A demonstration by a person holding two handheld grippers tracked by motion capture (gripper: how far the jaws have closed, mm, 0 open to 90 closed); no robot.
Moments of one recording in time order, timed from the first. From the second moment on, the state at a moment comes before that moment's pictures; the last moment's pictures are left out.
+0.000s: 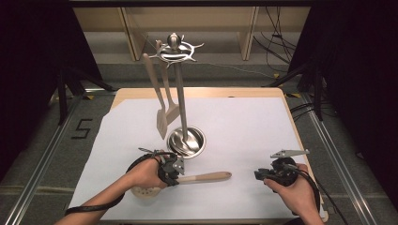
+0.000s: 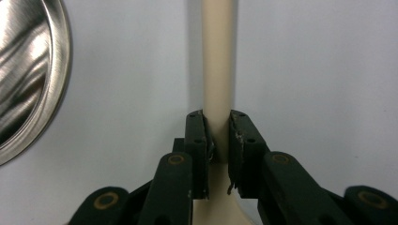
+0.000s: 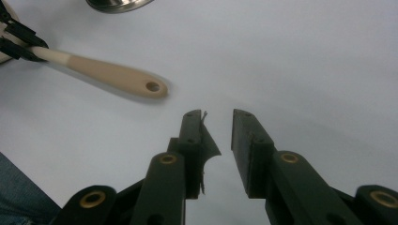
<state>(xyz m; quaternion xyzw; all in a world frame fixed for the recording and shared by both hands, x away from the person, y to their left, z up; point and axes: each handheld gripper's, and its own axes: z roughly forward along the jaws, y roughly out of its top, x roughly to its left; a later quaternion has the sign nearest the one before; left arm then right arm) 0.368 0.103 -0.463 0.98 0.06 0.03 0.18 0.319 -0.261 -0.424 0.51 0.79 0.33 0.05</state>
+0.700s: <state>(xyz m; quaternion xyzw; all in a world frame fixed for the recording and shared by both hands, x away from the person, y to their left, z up) 0.336 0.131 -0.431 0.91 0.16 0.12 0.36 0.317 -0.260 -0.421 0.52 0.78 0.33 0.07</state>
